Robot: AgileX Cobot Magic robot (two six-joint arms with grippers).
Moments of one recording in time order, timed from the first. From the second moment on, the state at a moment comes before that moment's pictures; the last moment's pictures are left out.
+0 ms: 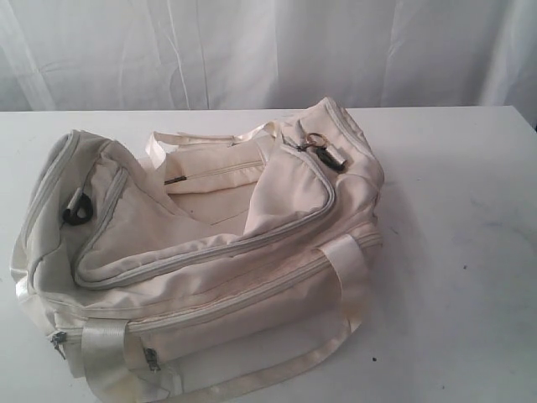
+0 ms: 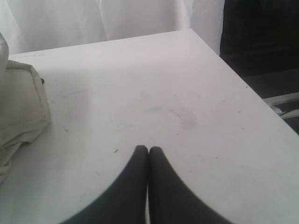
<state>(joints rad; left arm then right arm) 0.21 0.30 -0.11 -1.79 -0.28 1.65 -0.11 0.26 -0.01 -0.18 0.12 0.31</state>
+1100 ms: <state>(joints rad) 0.21 0.30 -0.11 -1.79 -0.29 1.65 -0.11 0.01 0.00 -0.20 0.33 0.28</state>
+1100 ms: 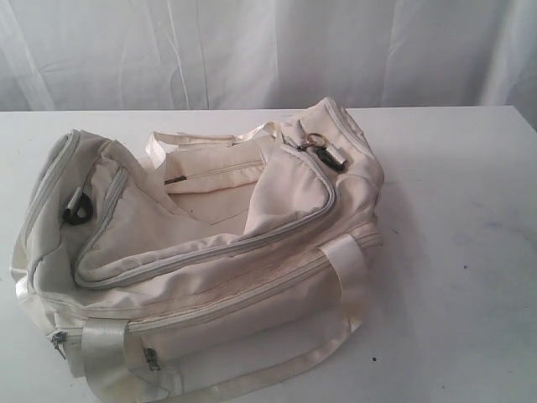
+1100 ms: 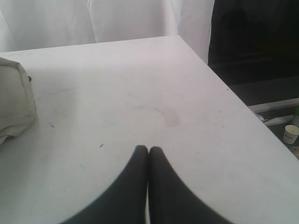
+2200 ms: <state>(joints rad) 0.21 0.11 0.02 0.05 0.42 -0.48 -0.11 0.01 0.00 -0.20 0.34 0.28</state>
